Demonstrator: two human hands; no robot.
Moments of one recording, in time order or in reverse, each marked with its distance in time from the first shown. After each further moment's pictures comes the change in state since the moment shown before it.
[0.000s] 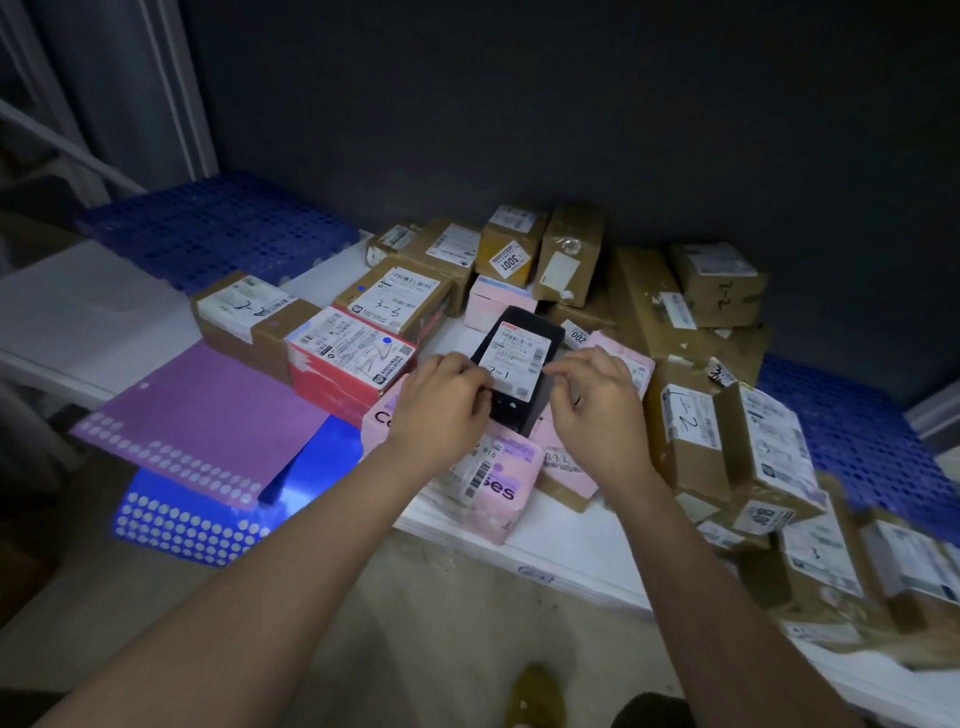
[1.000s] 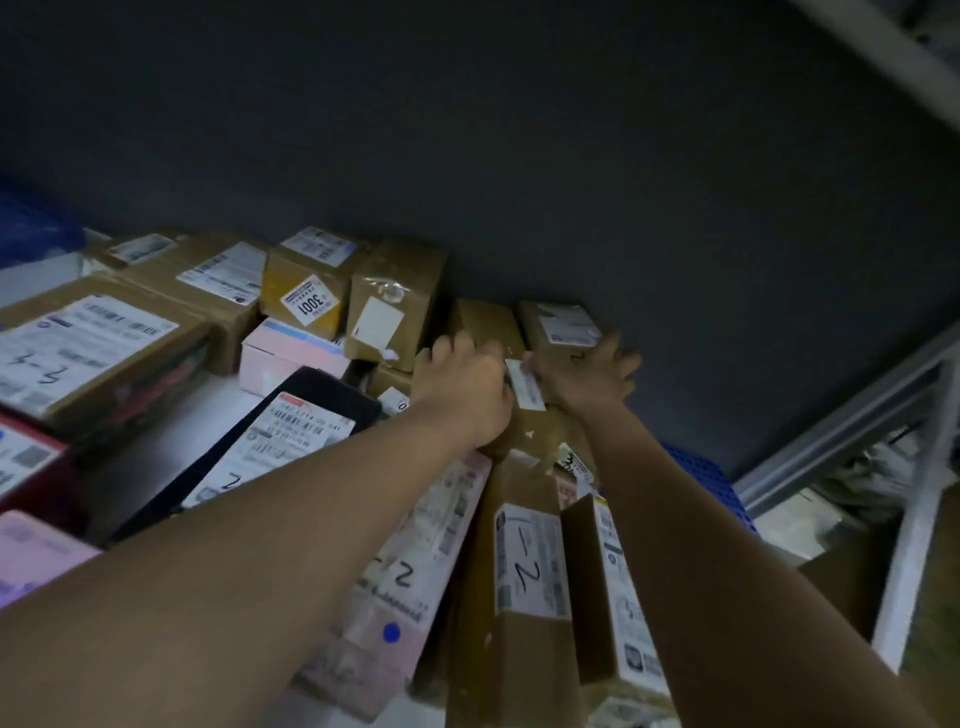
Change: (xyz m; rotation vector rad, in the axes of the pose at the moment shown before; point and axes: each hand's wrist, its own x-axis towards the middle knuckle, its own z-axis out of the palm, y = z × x) left_hand 0.190 0.153 0.077 -0.055 -0.169 0.061; right_hand 0.164 0.198 -0.045 -0.145 -0.017 0.789
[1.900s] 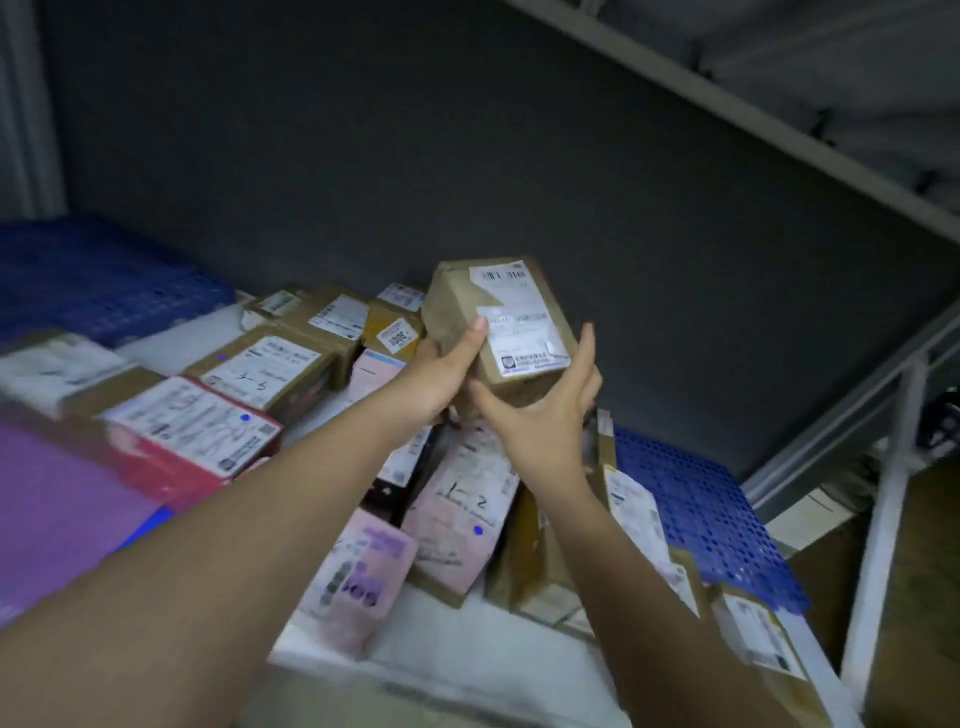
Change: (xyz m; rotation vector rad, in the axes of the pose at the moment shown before) left_hand -0.111 -0.047 -0.098 -1.118 -0.059 -0.322; right_hand -0.211 -0.057 -0.030 0.562 0.046 -0.430
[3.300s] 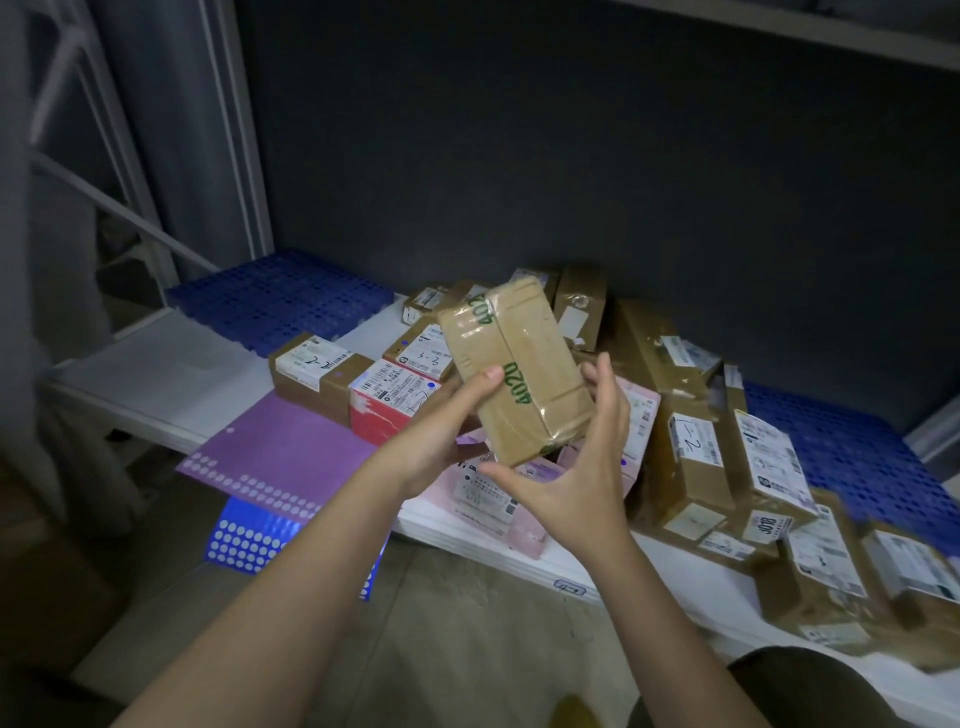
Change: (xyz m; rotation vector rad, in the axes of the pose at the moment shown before) left_hand -0.136 -0.044 -0.105 -0.172 -0.107 0.058; right_hand -0.146 -0.061 0.033 0.098 -0.179 -0.222
